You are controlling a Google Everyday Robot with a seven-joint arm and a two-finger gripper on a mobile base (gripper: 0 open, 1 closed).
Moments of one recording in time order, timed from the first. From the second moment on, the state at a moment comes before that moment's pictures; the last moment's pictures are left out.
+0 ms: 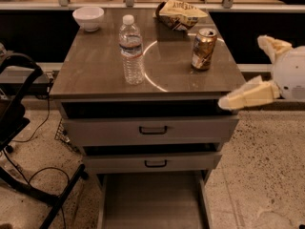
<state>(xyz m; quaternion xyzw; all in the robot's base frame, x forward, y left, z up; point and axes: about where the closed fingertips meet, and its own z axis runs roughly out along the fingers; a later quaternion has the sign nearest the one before) 0.501 -0.192 0.957 -0.45 0.70 0.11 0.54</state>
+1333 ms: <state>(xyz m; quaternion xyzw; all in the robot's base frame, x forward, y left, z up) 0.562 -0.105 1.015 -0.35 0.63 0.20 0.66</state>
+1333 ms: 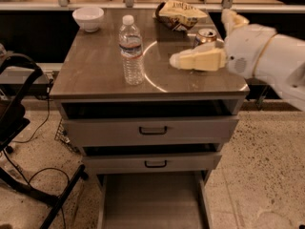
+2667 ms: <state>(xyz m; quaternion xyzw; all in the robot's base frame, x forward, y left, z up) 0.640 0.046 0.943 -0.39 0.62 0.28 0.62</state>
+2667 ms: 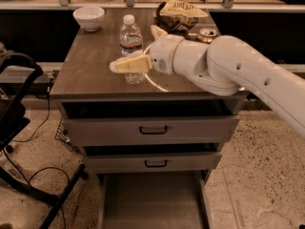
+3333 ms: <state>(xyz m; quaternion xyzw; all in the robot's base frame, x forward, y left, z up) 0.651 0.065 0.938 -0.39 0.62 0.29 0.62</state>
